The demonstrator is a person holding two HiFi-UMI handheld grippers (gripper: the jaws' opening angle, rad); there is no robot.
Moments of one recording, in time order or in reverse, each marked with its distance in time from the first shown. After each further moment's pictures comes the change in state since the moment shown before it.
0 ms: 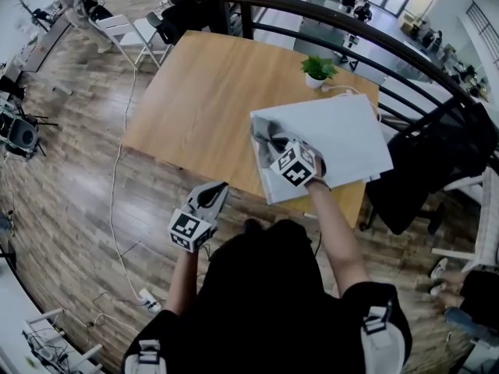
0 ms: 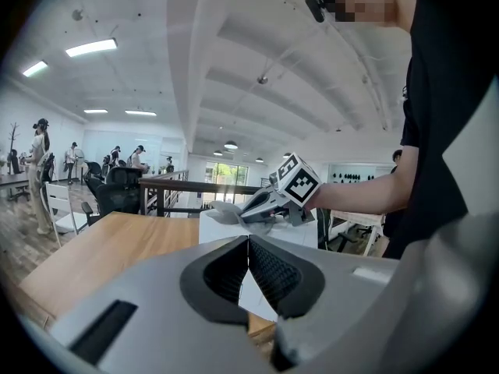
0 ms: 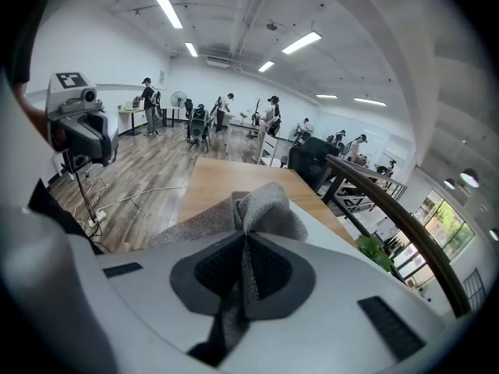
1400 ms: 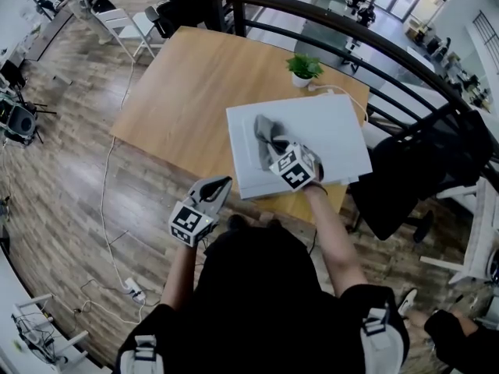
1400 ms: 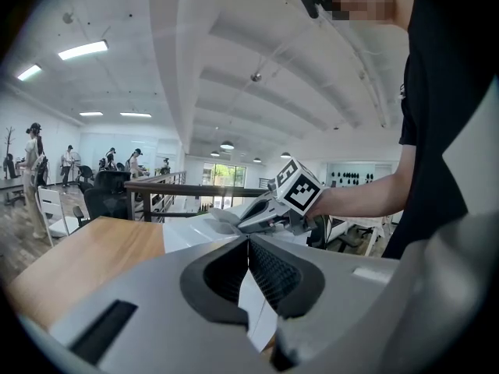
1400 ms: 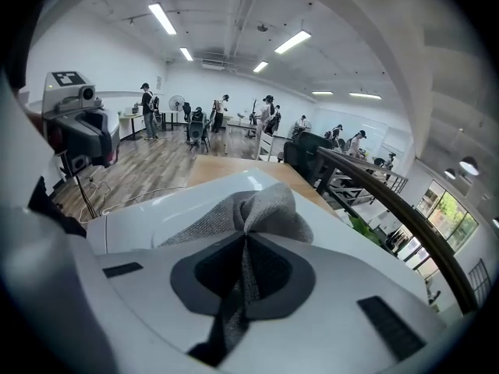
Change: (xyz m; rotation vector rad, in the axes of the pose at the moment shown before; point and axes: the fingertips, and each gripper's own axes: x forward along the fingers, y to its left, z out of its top) left arm 0.066 -0.077 0.027 0.028 -0.009 -0.012; right arm -0.052 -0.036 -0.063 0.042 -0.005 0.014
